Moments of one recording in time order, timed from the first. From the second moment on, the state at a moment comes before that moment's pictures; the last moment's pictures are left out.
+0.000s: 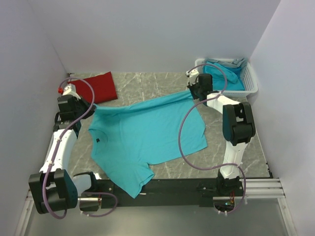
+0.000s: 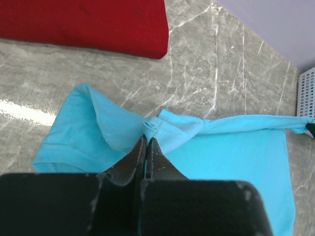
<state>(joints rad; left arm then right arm) 0.17 1.12 0.79 -0.15 0.21 -0.50 0.17 1.98 1.33 0.05 -0.07 -0.36</state>
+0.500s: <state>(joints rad) 0.17 1.09 0.76 -0.16 0.21 -0.51 0.17 1.91 1.27 0.01 -0.07 -0.40</state>
